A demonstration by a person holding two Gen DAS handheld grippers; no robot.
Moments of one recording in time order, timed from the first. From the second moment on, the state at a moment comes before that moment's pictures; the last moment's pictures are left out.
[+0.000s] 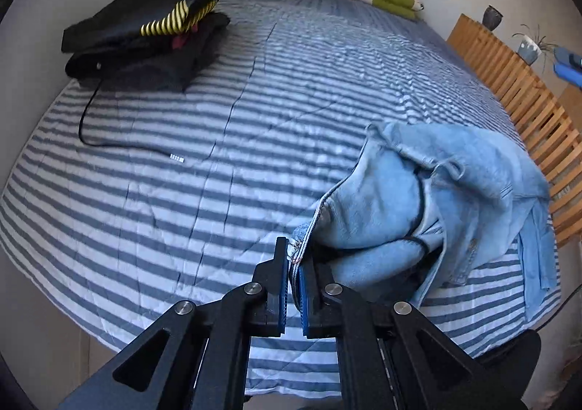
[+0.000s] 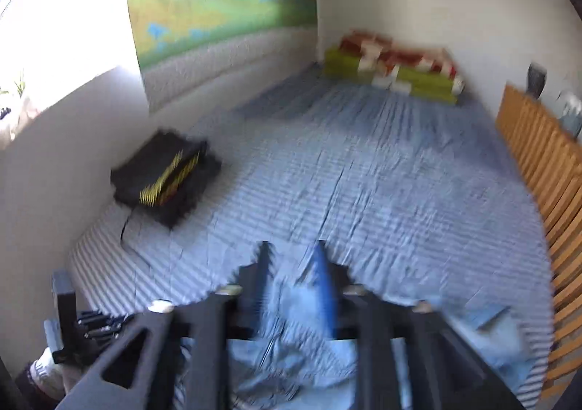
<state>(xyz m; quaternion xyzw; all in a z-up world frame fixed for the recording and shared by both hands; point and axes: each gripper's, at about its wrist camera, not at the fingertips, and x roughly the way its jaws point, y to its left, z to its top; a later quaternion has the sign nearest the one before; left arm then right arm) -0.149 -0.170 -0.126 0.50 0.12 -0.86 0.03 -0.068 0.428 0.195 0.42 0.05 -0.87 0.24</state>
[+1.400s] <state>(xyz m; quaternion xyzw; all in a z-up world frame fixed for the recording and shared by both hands) -0.423 -0.297 -0.057 0.51 0.08 -0.86 0.05 0.003 0.287 0.134 0.45 0.01 -0.79 0.41</state>
